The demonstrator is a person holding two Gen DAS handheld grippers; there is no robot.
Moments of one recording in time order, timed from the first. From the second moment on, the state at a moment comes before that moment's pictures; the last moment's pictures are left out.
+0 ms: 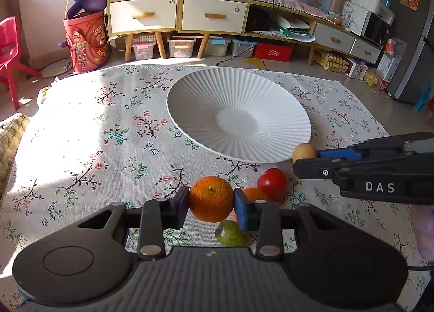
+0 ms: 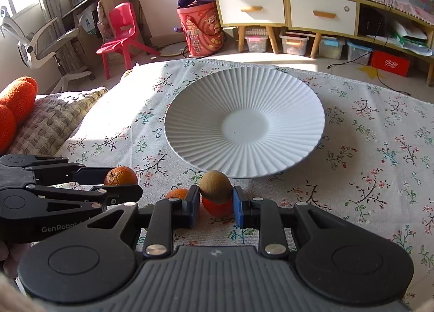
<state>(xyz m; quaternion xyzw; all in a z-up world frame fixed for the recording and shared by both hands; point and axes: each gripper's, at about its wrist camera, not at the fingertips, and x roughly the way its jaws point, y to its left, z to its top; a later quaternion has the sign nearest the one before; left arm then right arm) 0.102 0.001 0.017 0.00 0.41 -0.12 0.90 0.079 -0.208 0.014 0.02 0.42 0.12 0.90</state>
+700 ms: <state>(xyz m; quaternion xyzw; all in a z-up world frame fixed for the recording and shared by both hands) 0.177 -0.040 0.010 0.01 0.36 -0.13 0.92 0.135 -0.232 0.006 0.02 0.40 0.10 0.91</state>
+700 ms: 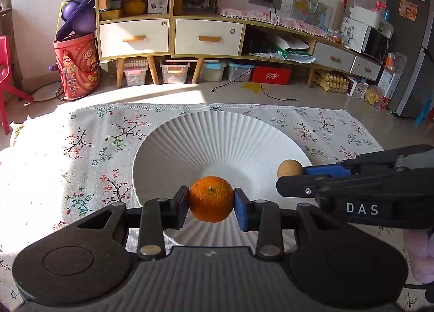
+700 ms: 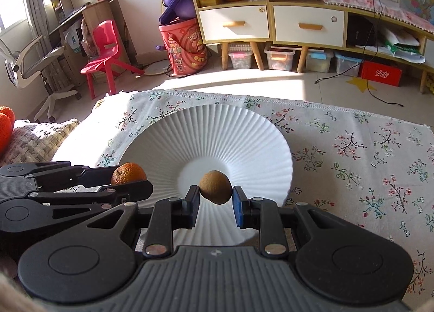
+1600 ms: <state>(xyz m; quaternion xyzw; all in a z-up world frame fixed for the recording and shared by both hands) 0.185 -0.059 -0.011 0.07 0.37 -0.13 0.92 0.148 -0.235 -0.007 0.00 0.43 0.11 0.90</state>
